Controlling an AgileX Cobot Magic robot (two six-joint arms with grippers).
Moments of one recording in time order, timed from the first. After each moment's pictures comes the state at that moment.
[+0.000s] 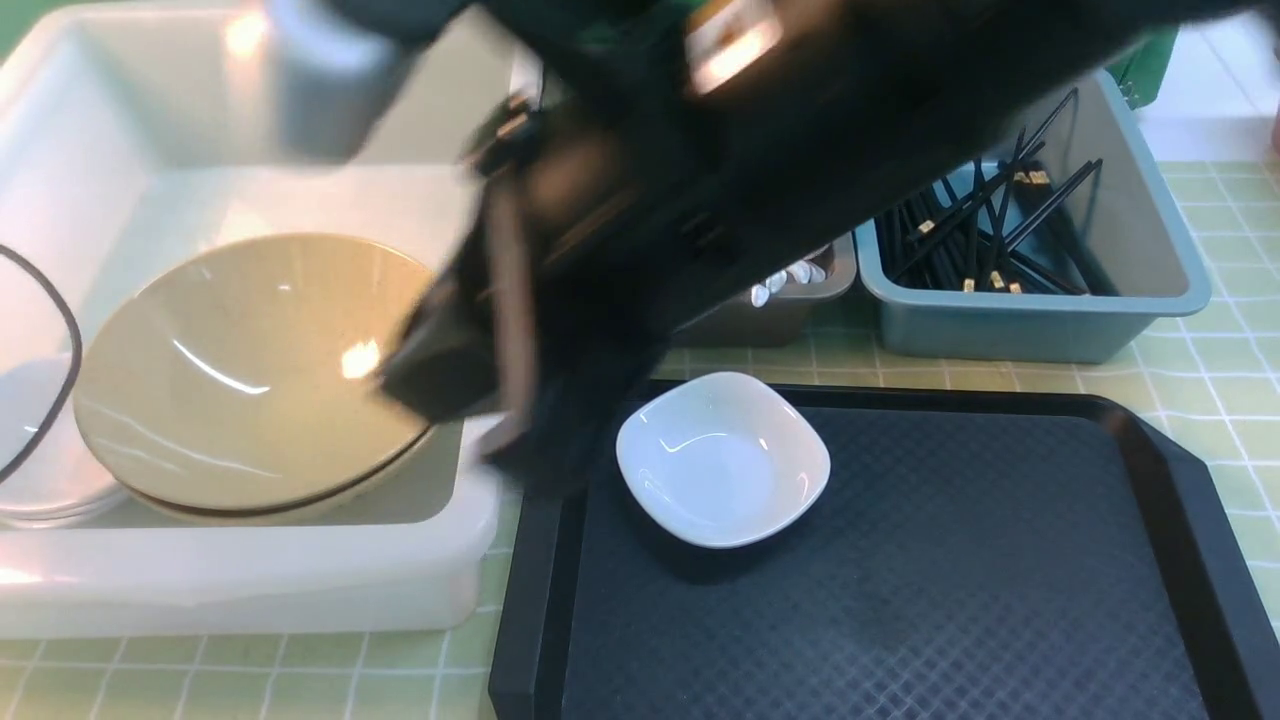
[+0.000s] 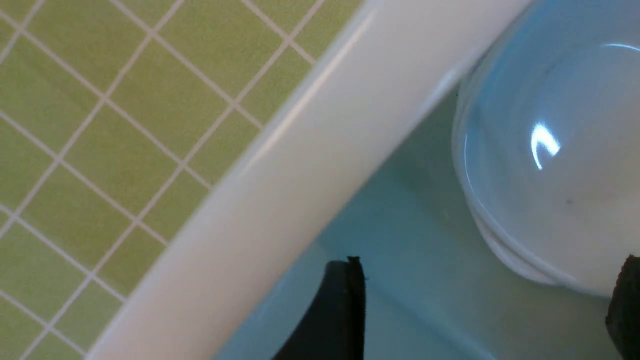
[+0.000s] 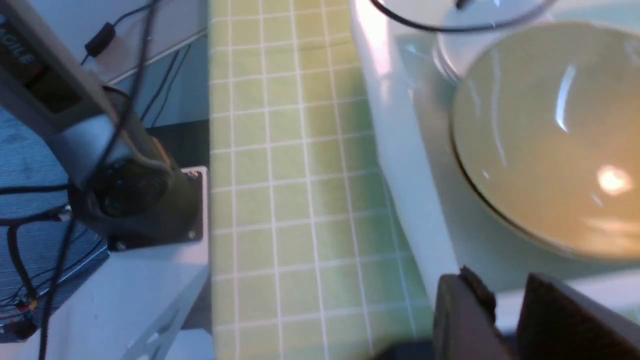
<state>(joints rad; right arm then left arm) 0.83 1.57 -1.71 0.43 0.91 -0.51 0.42 1.53 -1.17 0.08 1.06 -0.22</state>
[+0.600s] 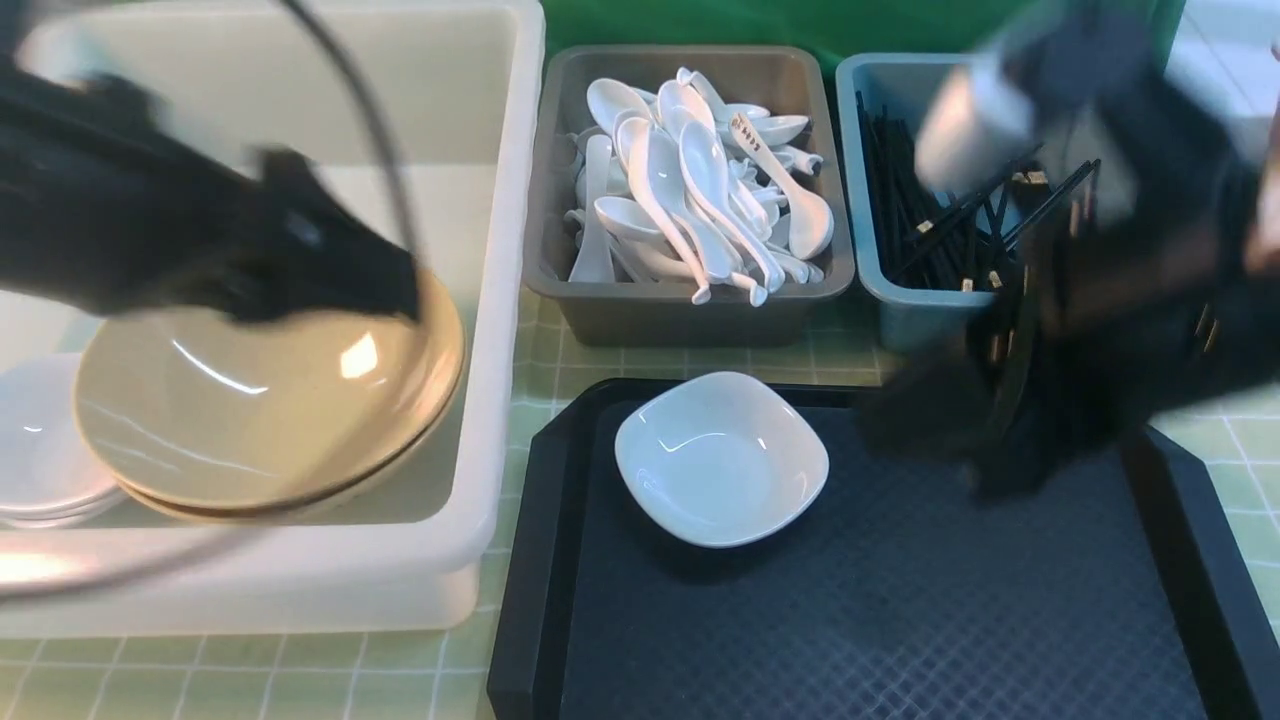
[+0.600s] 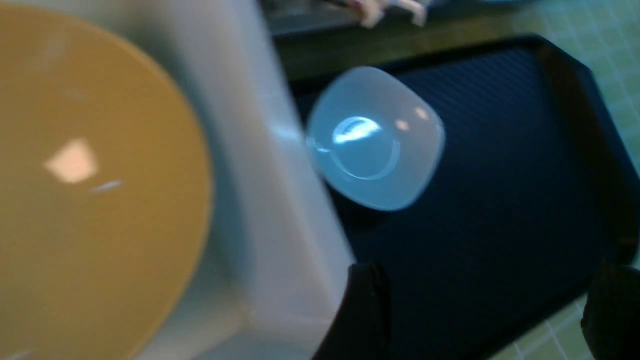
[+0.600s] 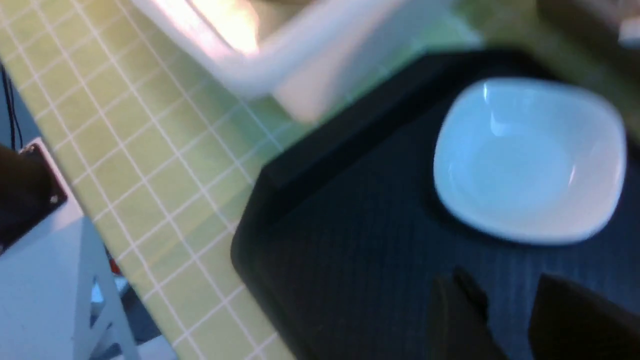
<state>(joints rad) 0.55 1.22 -1.09 0.38 0.75 -0.25 -0.21 1.14 -1.18 -0.51 1.11 0.33</state>
